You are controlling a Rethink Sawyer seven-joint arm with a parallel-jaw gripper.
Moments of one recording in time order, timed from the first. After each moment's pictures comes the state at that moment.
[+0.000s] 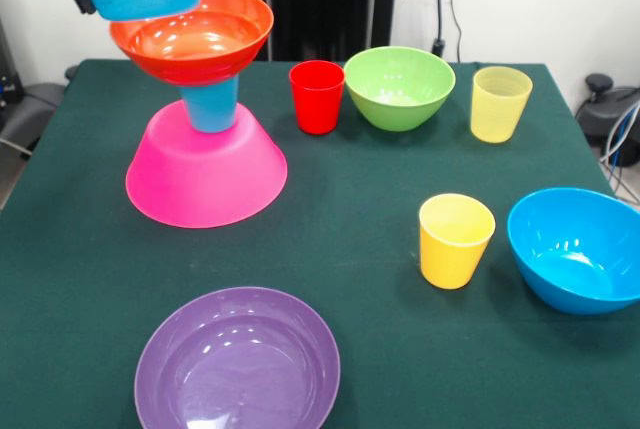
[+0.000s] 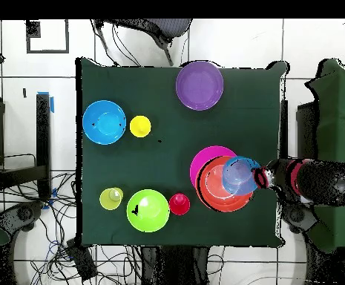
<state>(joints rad) -1.41 -0.69 1.12 1.79 -0.57 1.09 1.39</state>
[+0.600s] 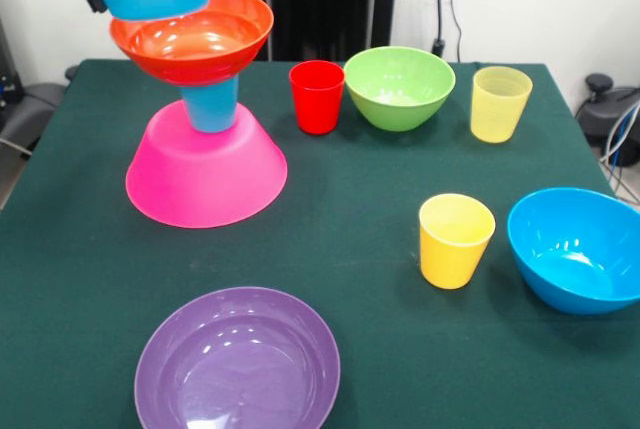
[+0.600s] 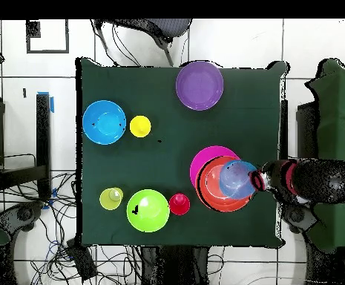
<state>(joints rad) -1.38 -0.69 1.11 1.79 -0.59 1.16 1.39</state>
